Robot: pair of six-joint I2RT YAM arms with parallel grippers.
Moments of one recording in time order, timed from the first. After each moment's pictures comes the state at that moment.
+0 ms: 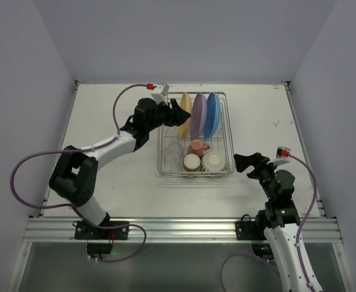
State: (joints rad) left arm -0.53 1.64 1.06 0.36 0.25 -0.55; right arm 0.08 0.22 0.19 -0.13 -0.15 0.61
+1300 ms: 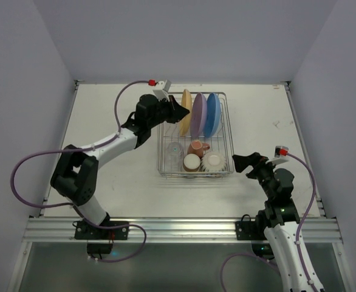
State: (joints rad) left arm -0.53 1.67 1.14 0.33 0.26 -0.57; right arm 0.08 0.26 0.19 -0.11 -0.18 0.60
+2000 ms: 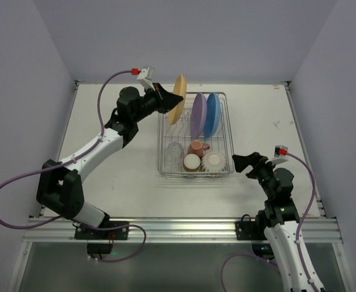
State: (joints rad) left arm -0.47 1.51 1.15 0.35 0.37 -0.66; right arm 0.08 0.28 0.19 -0.10 -0.18 0.60
